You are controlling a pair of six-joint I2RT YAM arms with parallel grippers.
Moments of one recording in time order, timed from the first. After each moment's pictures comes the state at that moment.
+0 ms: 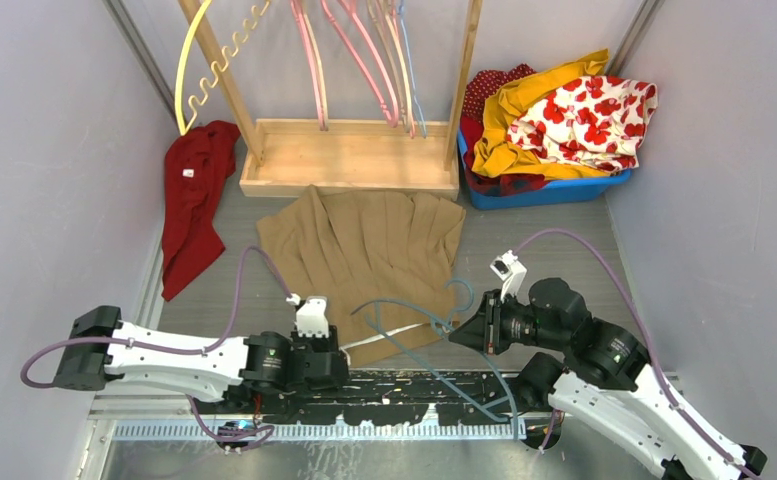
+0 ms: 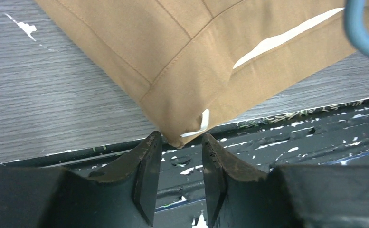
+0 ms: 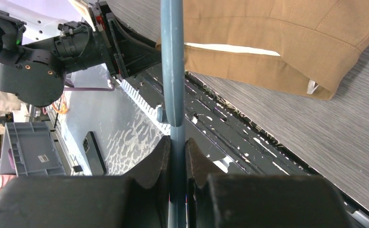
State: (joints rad) left arm -1.56 1.00 0.56 -0.76 -0.64 -1.41; right arm 0.80 0.40 0.71 -0.84 -0.29 0.72
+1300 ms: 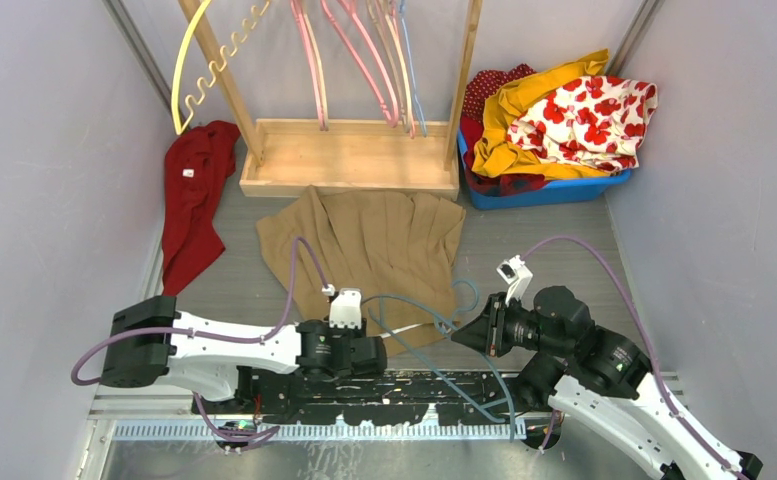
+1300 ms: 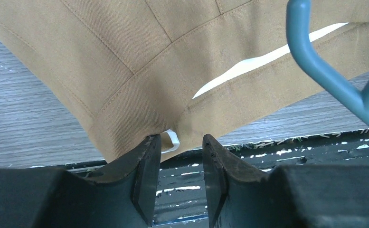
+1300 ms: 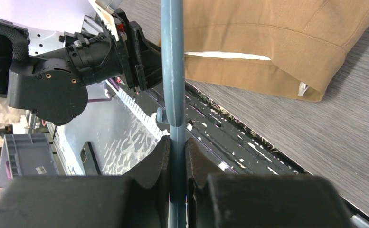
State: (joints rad) left arm -1.47 1.33 0.75 -0.72 -0.59 -1.33; right arm 0.80 0.32 0.65 -0.82 -0.25 0.74
